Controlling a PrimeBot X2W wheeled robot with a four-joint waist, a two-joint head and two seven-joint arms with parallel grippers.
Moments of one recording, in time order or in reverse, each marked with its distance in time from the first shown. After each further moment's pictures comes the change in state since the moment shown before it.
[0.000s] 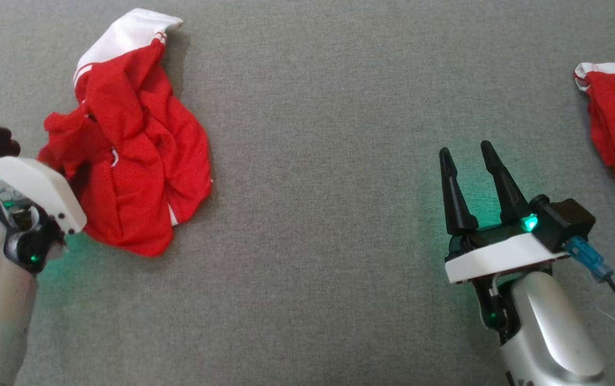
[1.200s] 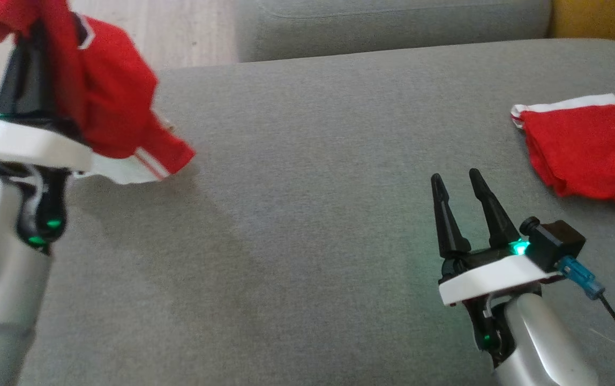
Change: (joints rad) left arm 0.046 0.041 0.003 -0.469 0.035 0.090 -0.584; right arm 0.053 0.000 0.038 0.022 0.081 0.000 0.000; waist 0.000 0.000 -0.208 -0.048
